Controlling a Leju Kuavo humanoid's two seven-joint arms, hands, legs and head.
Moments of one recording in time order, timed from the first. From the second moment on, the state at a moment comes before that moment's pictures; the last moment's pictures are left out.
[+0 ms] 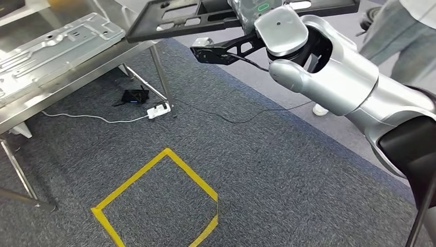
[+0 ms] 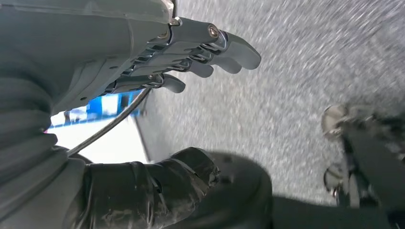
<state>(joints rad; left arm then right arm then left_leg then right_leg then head) -0.10 0.14 -1.09 -0.18 1.11 0.38 0.10 -1.44 -0.39 1.27 -1.32 0.69 0.49 0.46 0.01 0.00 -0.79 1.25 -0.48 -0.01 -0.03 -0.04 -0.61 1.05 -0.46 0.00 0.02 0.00</state>
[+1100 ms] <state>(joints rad) -0.10 0.14 -1.08 -0.18 1.11 0.37 0.10 -1.43 -0.38 1.28 -1.29 0.69 0.48 0.46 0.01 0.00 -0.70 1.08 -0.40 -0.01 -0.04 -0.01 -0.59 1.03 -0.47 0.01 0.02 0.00</state>
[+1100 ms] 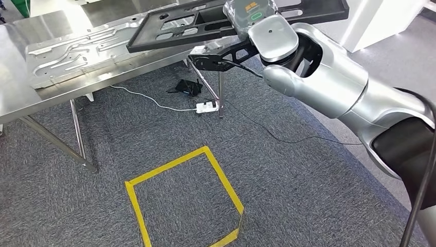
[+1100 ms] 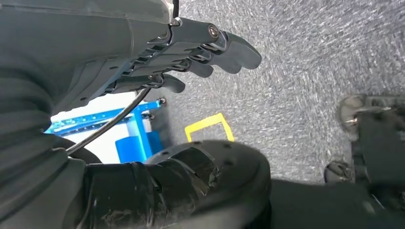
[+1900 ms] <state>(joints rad) -0.10 0.14 -1.08 -0.18 1.11 0.38 0.08 -1.41 -0.38 1.29 -1.28 0.69 0.48 0.44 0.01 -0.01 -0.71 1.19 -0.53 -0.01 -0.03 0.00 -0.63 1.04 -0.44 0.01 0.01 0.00</state>
